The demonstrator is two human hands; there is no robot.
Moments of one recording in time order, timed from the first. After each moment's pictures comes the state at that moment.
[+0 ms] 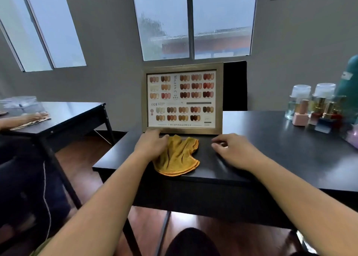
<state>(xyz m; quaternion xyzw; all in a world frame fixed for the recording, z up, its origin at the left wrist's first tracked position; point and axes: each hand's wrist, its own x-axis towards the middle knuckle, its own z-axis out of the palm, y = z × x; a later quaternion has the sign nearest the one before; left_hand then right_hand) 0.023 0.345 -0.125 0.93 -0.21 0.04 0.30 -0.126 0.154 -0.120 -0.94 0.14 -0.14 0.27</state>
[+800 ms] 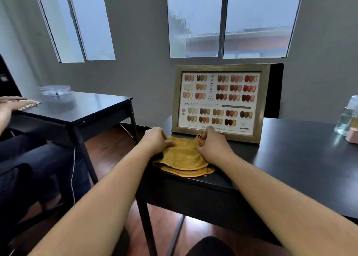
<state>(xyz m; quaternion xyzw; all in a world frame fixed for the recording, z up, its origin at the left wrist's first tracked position) 0.072 0.410 -0.117 0.95 -0.13 0.01 0.27 -0.017 0.252 -0.121 -0.93 0.15 -0.12 0.31</state>
